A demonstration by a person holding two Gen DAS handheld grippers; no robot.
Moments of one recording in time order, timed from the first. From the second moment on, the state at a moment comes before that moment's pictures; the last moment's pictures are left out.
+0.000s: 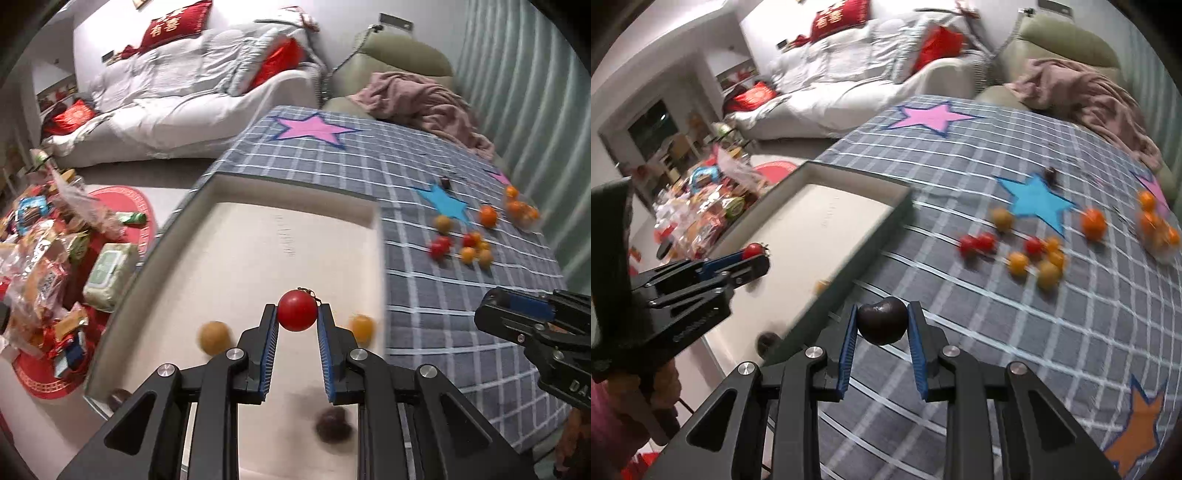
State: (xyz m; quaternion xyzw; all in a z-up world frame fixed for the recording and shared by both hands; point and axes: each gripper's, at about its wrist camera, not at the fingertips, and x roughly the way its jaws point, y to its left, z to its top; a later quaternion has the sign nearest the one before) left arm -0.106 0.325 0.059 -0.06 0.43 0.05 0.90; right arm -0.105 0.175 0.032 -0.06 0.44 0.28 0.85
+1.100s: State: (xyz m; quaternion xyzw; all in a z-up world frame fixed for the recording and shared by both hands) left arm -0.048 0.371 0.013 -0.03 0.49 0.13 0.86; right arm -0.059 0.284 -0.017 -0.20 0.45 0.30 0.82
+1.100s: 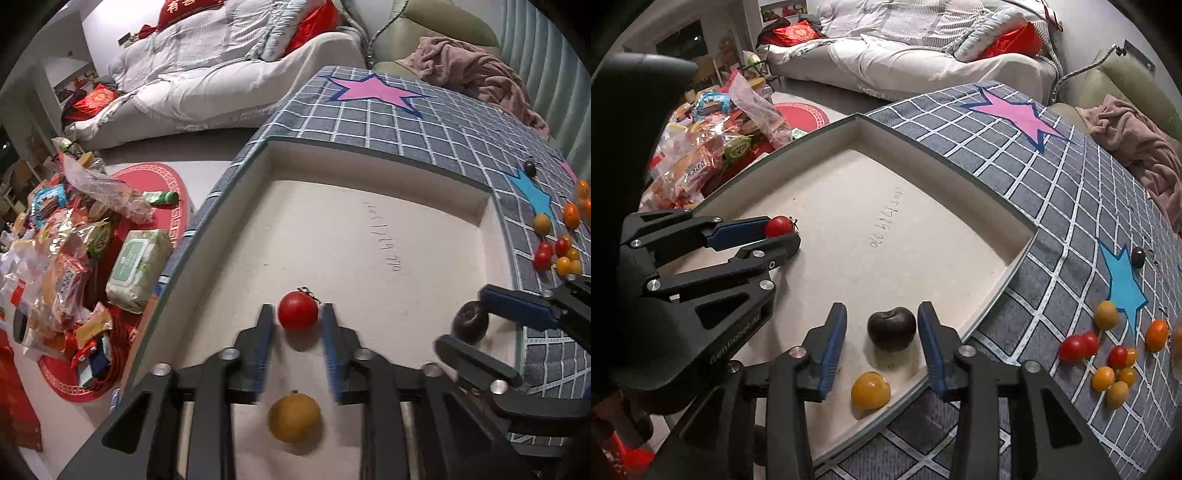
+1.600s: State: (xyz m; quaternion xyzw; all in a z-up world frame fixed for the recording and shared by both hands) left arm -0.064 0.373 0.027 -0.03 0.48 0.16 0.86; right arm -0.082 0.254 0.014 -0.19 0.40 0.28 0.85
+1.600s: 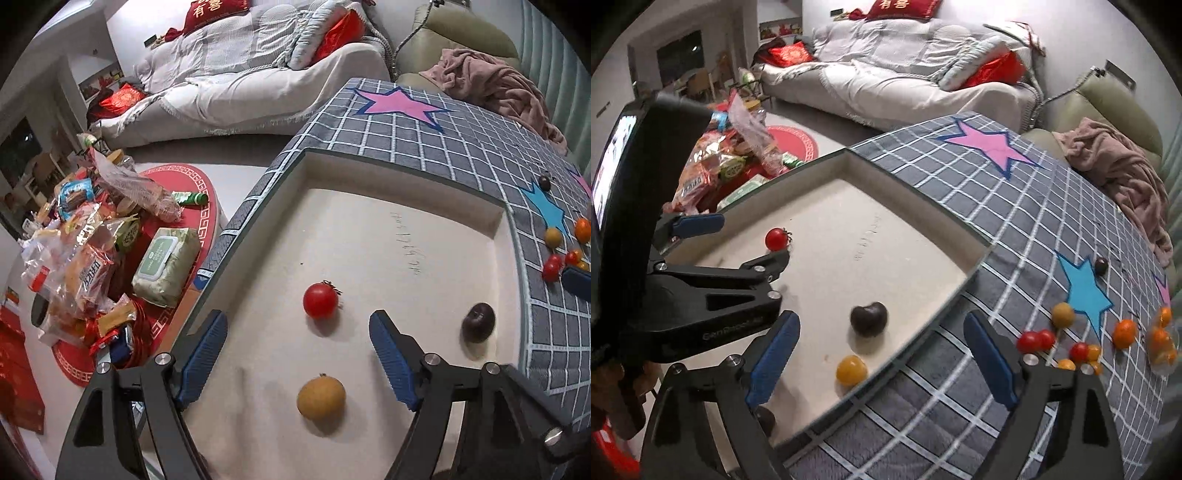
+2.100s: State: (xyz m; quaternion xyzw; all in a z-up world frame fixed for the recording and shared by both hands) left arm -0.073 0.301 0.046 0.00 0.47 0.10 0.87; right arm -0.082 0.143 -0.001 -0.10 0.45 0.21 0.86
